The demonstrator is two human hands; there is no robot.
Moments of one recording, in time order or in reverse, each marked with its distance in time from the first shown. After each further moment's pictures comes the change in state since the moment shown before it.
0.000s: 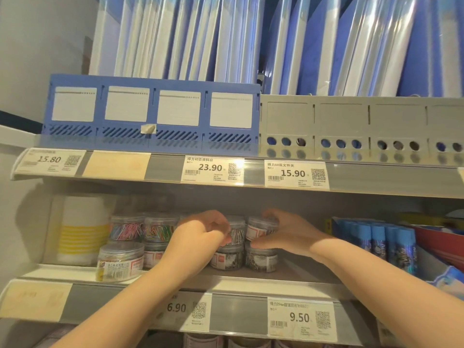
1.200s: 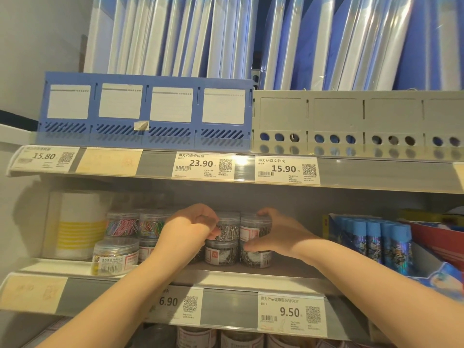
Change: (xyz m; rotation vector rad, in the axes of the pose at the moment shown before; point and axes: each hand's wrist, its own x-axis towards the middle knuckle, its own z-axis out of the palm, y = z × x) left_hand 0.000 0.006 0.001 -0.141 0.092 -0.102; right_hand -0.005 0.001 0.008 0.046 -0.002 0.023
